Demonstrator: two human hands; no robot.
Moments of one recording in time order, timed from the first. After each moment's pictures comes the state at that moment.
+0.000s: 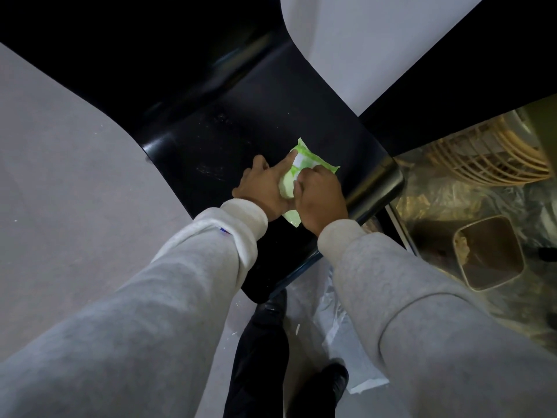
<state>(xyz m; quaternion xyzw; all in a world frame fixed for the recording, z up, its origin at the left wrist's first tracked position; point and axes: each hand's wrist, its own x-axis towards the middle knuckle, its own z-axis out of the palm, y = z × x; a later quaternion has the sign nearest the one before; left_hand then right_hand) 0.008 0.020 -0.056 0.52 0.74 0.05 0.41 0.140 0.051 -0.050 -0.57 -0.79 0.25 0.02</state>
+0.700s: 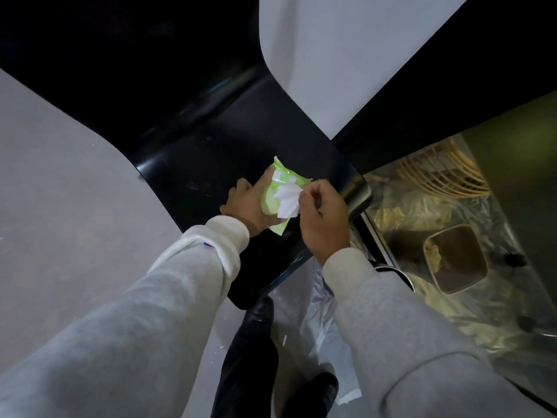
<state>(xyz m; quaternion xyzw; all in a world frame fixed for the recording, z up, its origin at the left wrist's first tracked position) 0.015 0.015 -0.031 0.47 0.76 0.04 0.46 0.164 0.030 0.033 -0.62 -0.56 0.48 0.27</state>
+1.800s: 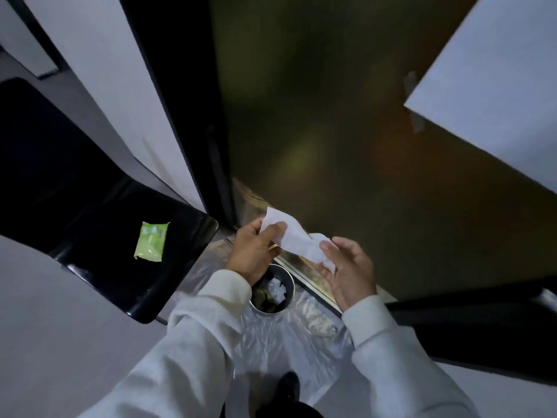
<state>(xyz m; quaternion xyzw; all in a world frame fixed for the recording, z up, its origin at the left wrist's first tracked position) 0.409 -0.092 0.290 0.24 0.47 0.44 0.72 0.575 -0.149 0.310 -0.60 -0.13 0.56 0.55</state>
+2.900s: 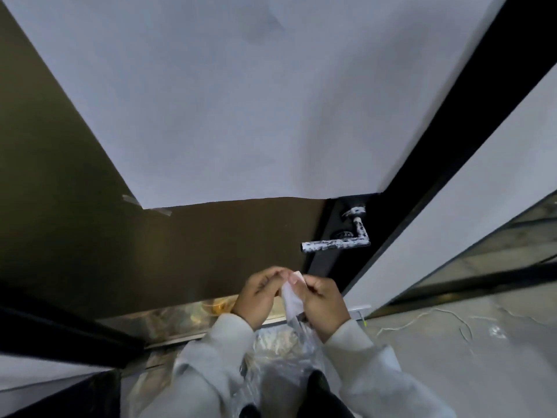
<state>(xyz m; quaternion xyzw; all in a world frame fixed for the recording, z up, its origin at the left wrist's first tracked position) 0.597 -0.151 0.388 0.66 0.26 0.10 0.70 0.675 -0.275 0.403 -0.73 -0.16 0.31 0.59</state>
